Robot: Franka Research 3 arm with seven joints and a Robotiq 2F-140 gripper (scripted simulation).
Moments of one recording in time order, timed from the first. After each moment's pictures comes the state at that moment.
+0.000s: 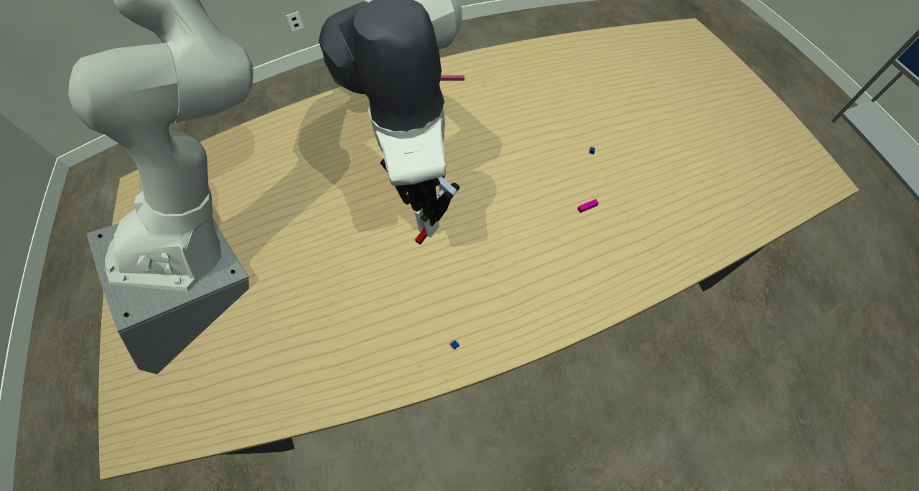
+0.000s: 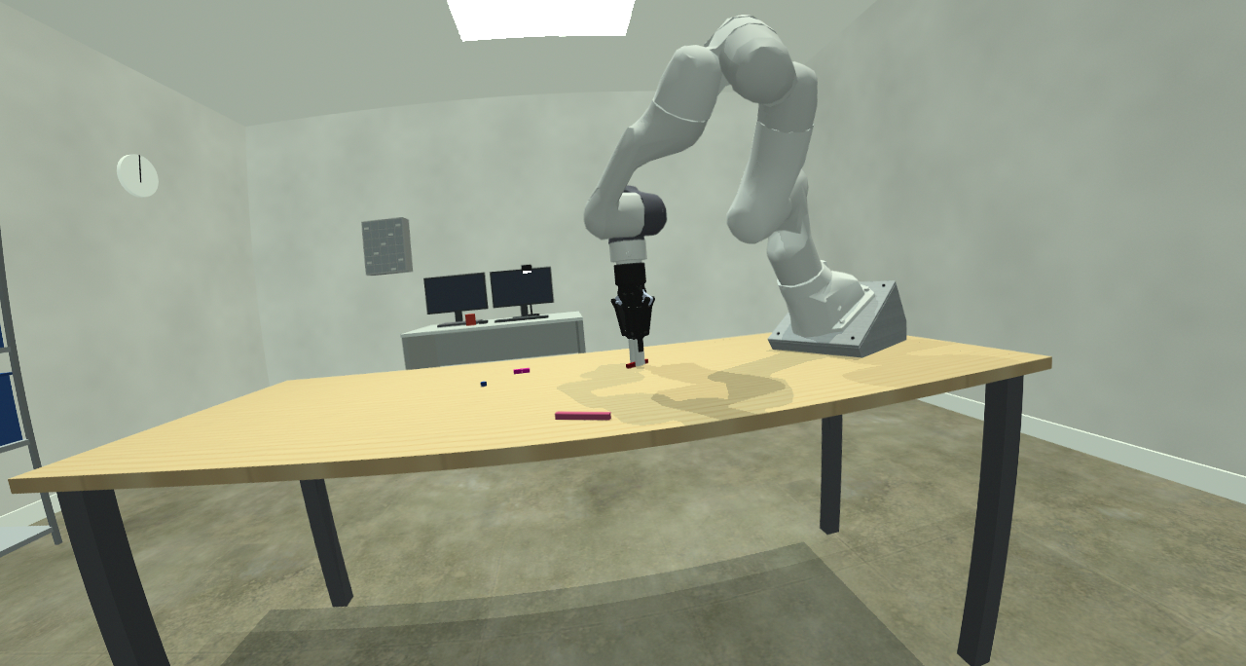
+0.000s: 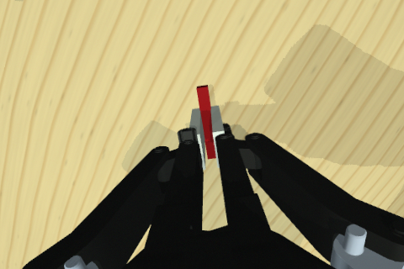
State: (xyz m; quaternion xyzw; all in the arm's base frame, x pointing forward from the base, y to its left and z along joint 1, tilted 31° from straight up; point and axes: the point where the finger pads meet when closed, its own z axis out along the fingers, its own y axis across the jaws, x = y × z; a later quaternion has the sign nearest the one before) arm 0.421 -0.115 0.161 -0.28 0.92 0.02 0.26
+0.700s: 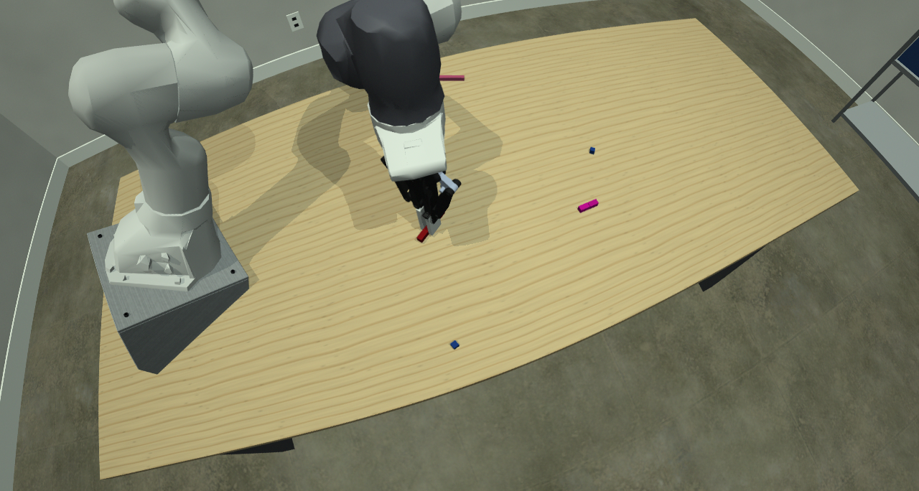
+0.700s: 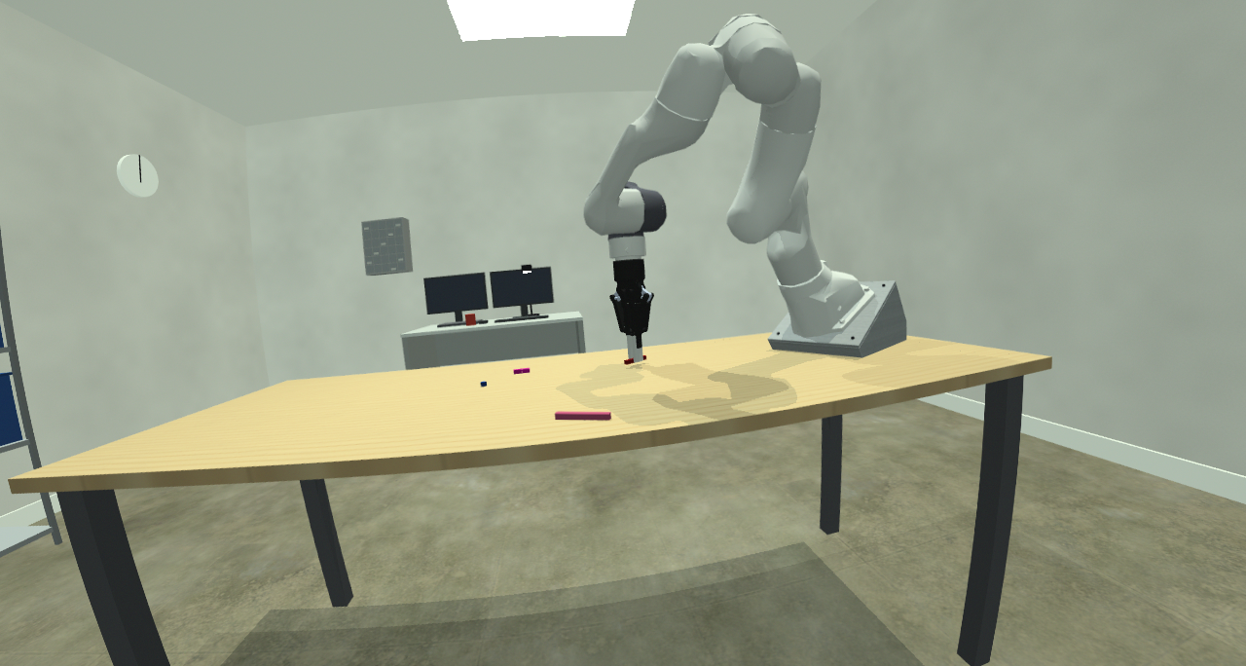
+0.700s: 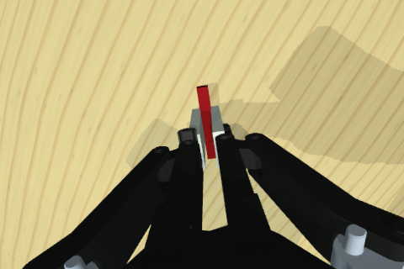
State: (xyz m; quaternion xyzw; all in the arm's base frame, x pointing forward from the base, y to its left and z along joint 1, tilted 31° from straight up) arm 0.419 -0.119 0.170 -0.28 0.92 0.02 0.27
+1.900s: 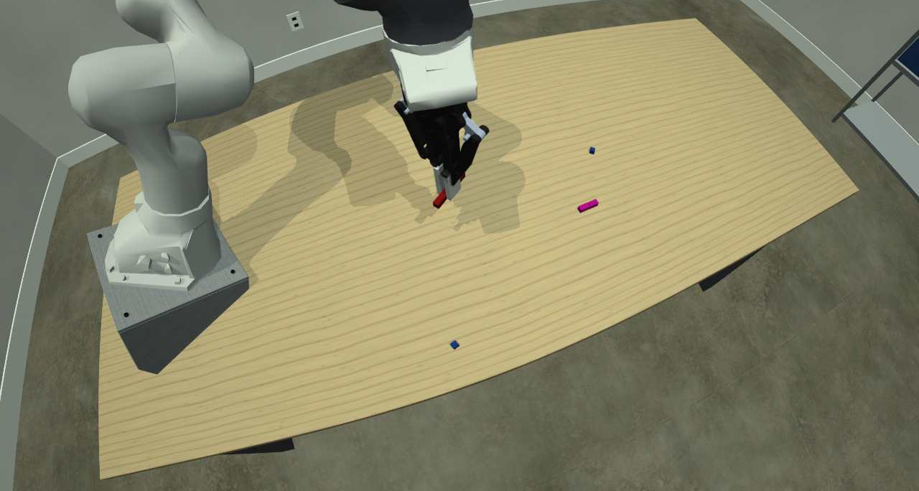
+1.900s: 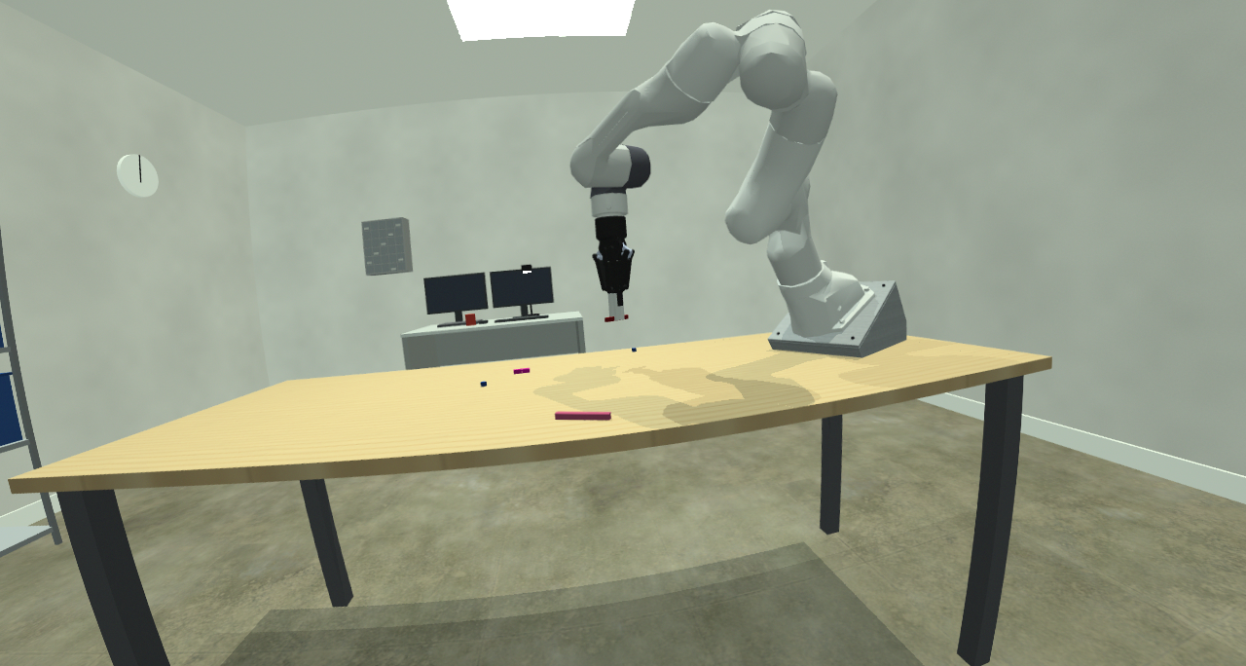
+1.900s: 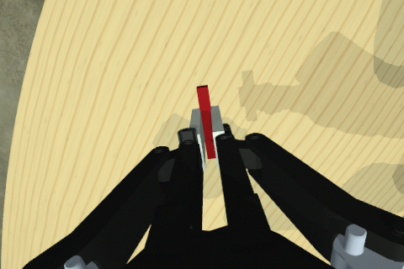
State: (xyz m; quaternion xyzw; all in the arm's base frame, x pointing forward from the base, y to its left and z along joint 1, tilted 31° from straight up) arm 0.401 -0.154 0.275 -0.27 0.92 0.02 0.27
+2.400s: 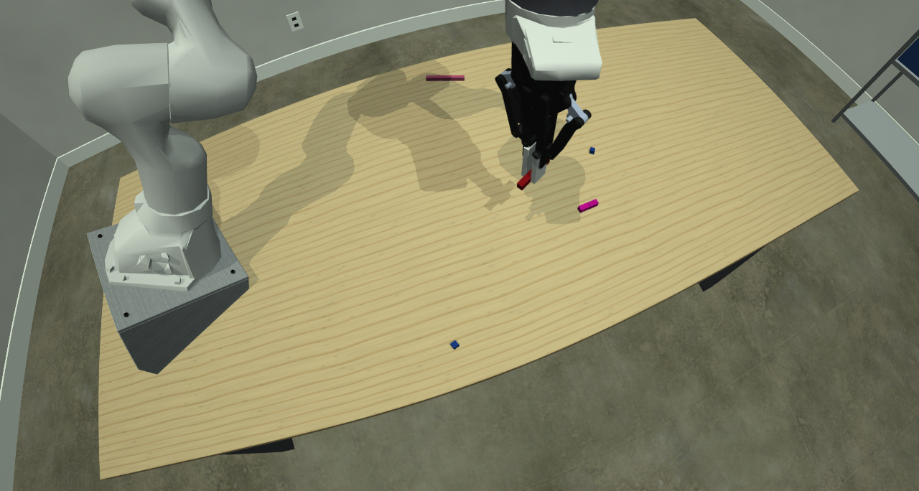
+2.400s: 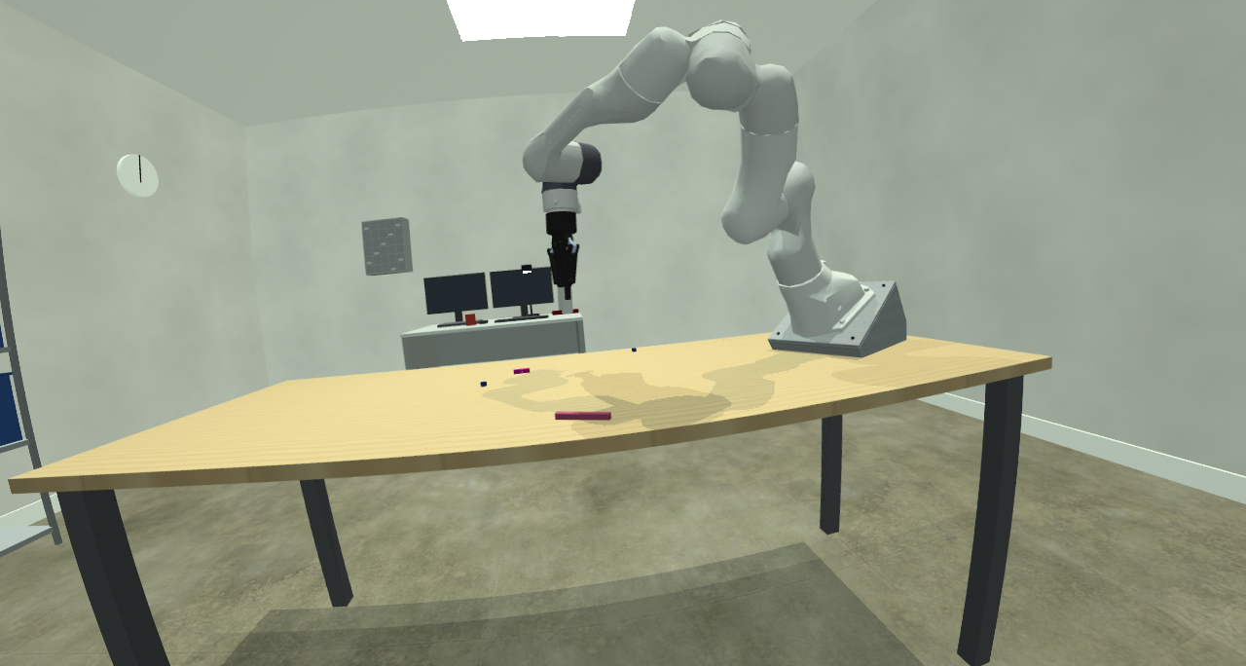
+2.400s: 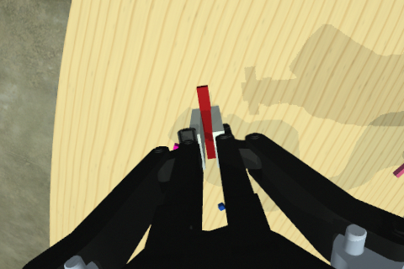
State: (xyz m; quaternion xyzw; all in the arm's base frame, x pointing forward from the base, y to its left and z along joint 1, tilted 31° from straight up) arm 0.496 -0.202 0.347 -0.20 0.94 0.04 0.28
